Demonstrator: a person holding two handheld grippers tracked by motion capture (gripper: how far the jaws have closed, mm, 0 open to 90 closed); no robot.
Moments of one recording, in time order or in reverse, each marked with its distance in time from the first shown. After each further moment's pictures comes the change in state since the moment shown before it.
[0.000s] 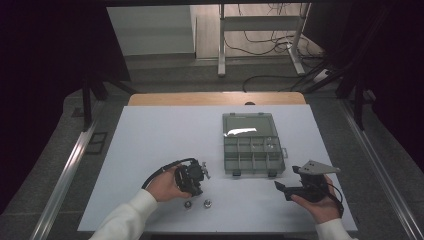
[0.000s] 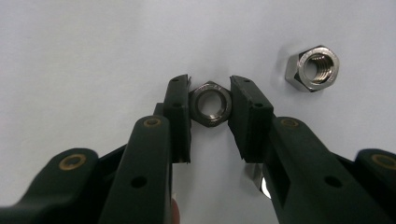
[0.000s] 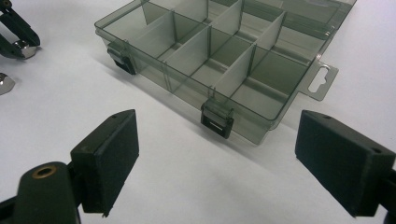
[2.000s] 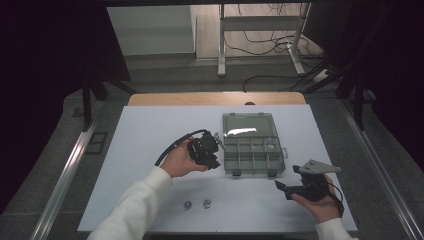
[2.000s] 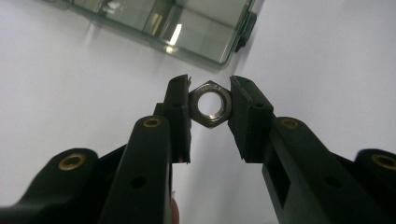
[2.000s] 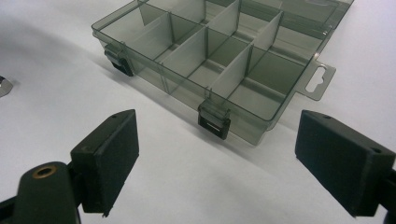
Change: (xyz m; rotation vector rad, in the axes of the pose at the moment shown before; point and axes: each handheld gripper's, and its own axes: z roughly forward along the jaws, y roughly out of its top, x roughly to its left) left arm 0.027 0.061 -0.055 -0.163 0.036 -0.046; right arm -0.003 0.000 0.001 -0.004 0.000 0.010
